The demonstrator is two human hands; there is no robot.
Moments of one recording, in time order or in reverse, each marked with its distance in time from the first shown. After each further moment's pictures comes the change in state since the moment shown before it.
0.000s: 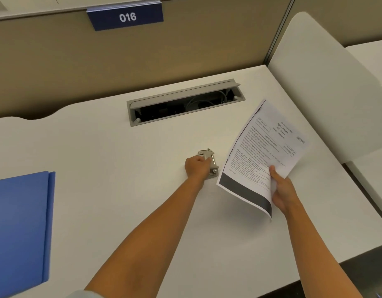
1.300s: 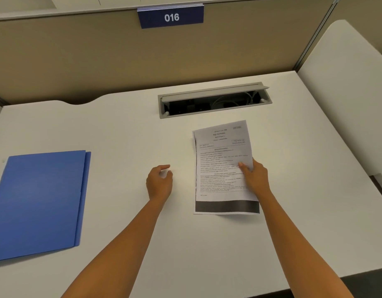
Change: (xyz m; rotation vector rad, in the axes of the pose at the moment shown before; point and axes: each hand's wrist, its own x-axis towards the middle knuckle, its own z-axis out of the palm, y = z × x) left_hand -0.020 -0.089 -0.166 0.030 0.324 0.198; right_hand -0.012 0.029 0.119 -0.854 -0.105 -0.372
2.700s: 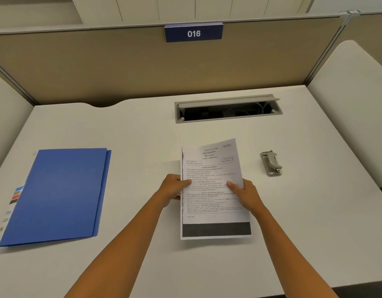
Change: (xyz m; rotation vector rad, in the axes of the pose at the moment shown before) left_hand -0.015 0.017 -0.042 0.000 -0.542 -0.207; right_hand -0.056 -0.021 0.044 0.148 -0.281 0.058
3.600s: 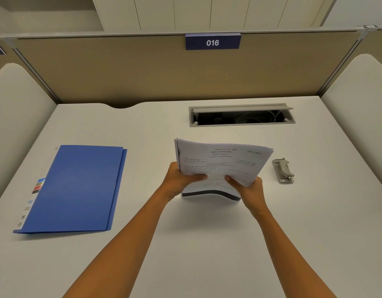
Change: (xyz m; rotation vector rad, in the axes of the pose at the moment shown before) left_hand -0.037 0.025 -0.026 -0.197 0.063 0.421; right_hand -0.024 -0.061 0.028 0.385 0.126 -0.295
